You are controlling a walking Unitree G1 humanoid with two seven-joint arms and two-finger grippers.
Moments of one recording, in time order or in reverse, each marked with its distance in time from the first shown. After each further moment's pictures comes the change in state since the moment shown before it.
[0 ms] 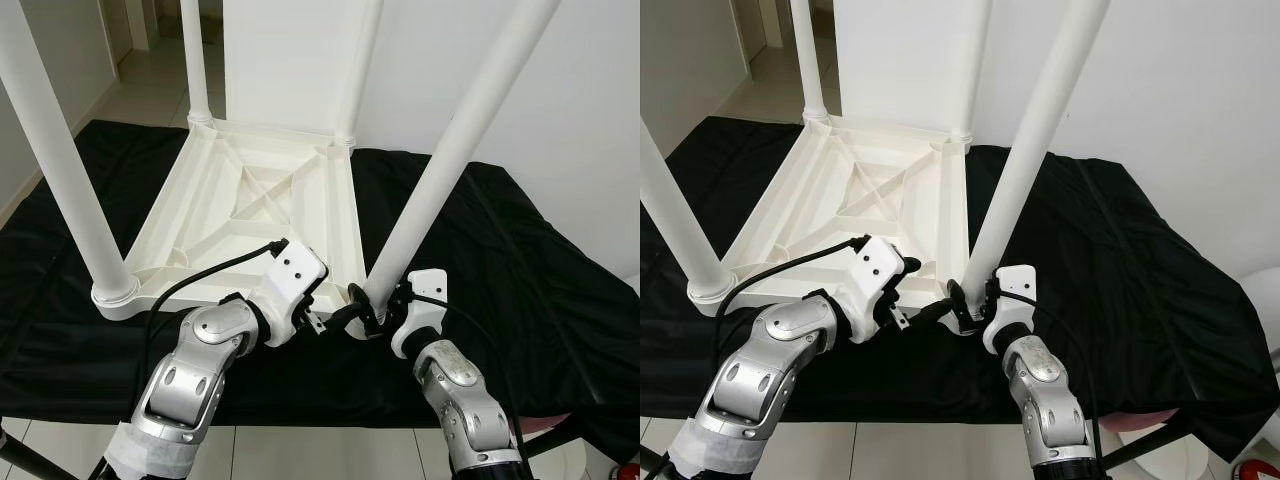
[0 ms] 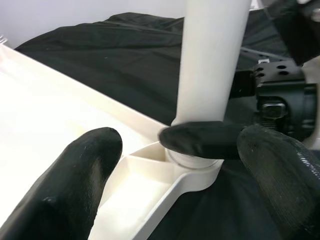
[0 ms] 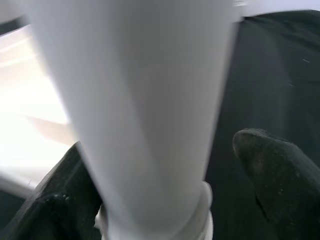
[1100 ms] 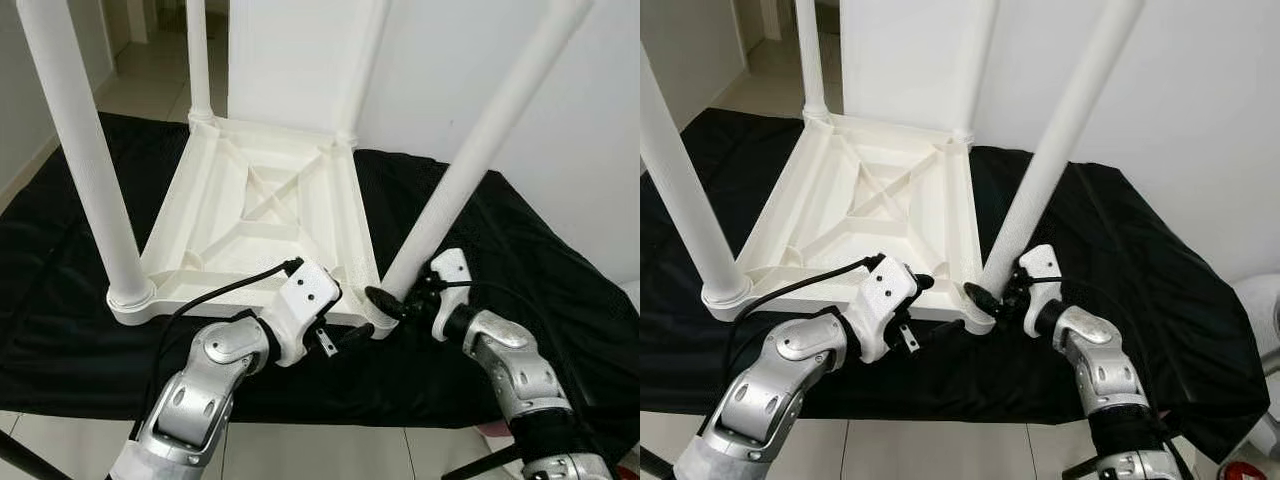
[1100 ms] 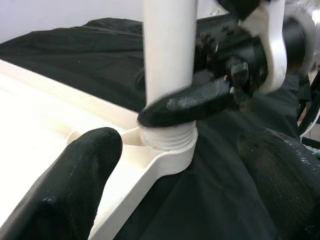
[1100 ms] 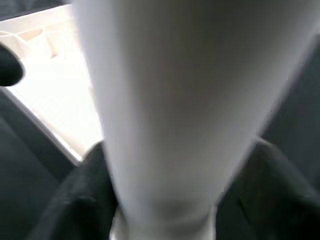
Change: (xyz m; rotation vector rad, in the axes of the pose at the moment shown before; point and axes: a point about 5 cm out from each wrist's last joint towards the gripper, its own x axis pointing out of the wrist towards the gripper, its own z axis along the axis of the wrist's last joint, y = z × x) left arm 0.003 -0.023 -0.006 -0.004 -0.010 -0.068; right arm 0.016 -0.037 0.004 -0.123 0.082 0.417
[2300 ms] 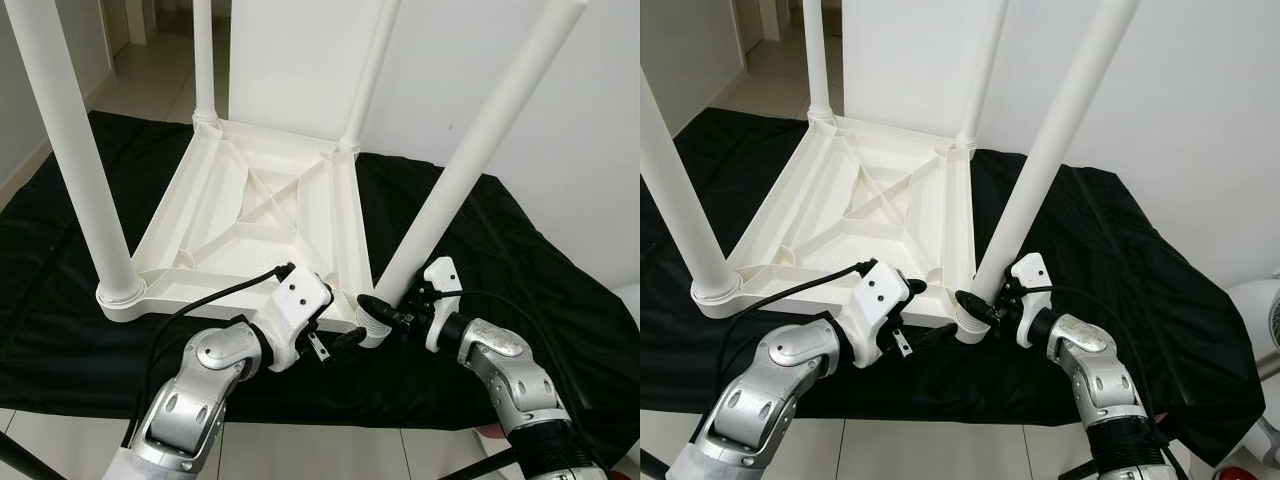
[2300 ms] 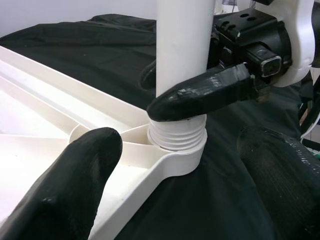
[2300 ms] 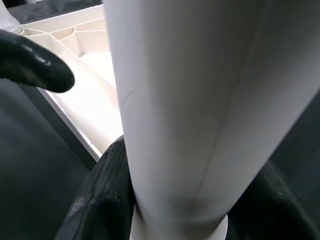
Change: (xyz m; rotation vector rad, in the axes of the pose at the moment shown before) left arm -0.006 -0.001 -0.009 -0.016 0.020 0.012; right arm -0.007 0.010 0.003 0.024 -0.026 -0.002
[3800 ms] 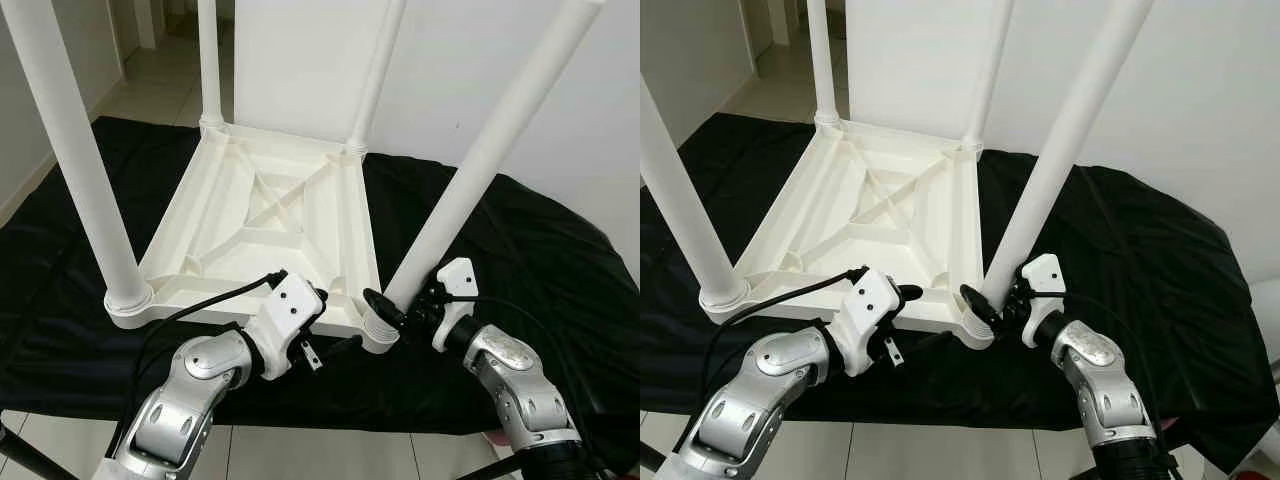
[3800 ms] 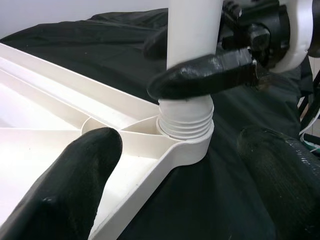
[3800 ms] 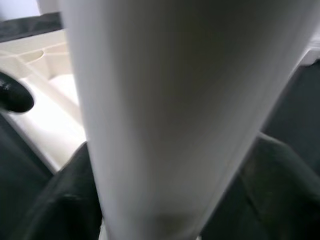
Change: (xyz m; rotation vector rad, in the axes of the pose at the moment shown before) left arm -0.011 0.000 -0.003 0.020 -0.015 -0.015; right arm -0.011 0.005 0.005 -0.045 -0.058 -0.089
